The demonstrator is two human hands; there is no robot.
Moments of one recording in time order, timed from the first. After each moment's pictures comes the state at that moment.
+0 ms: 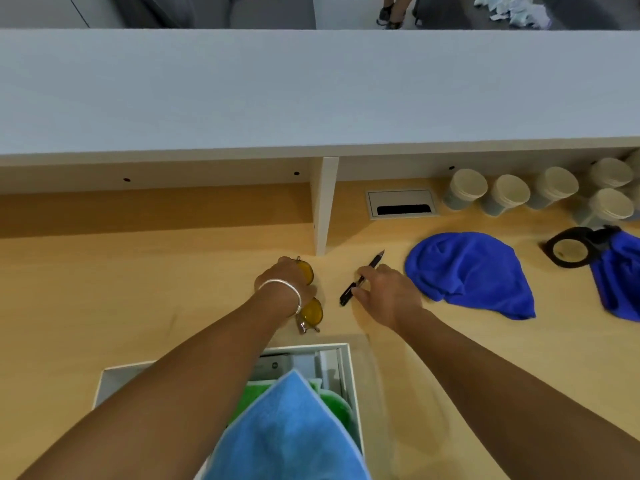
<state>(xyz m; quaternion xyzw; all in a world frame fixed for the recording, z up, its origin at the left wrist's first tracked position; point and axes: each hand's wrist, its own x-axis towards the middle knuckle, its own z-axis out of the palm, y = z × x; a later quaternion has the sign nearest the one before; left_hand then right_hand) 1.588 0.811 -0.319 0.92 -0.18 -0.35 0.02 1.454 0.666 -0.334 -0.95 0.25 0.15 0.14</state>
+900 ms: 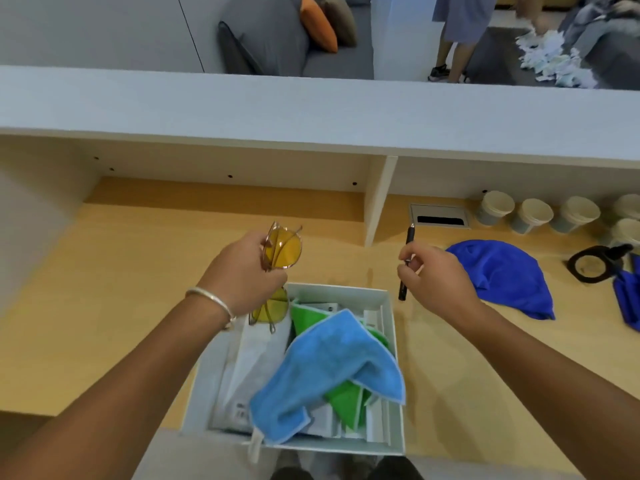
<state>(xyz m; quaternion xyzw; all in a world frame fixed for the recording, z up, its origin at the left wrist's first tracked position) 1.513 1.009 -0.139 0.92 -0.21 -0.15 0.29 1.398 0.732 -0.211 -0.94 0.21 -0.07 0.28</state>
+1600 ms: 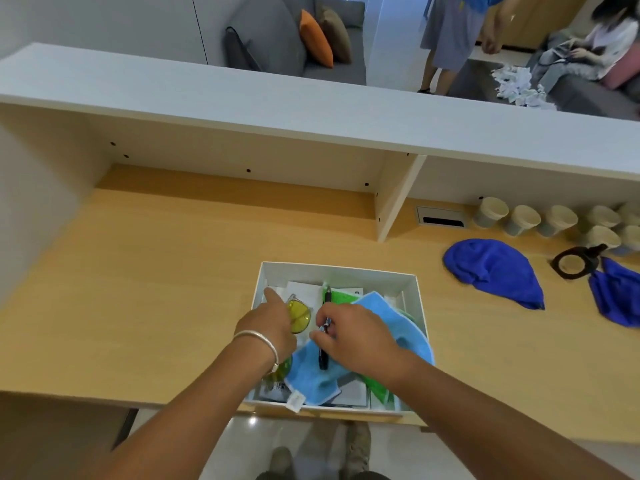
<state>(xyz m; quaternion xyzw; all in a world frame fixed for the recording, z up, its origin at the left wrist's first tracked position) 1.465 1.075 -0.224 0.95 -0.15 -0.28 0.05 1.382 0.935 -0.223 -0.96 0.09 0.09 0.24</state>
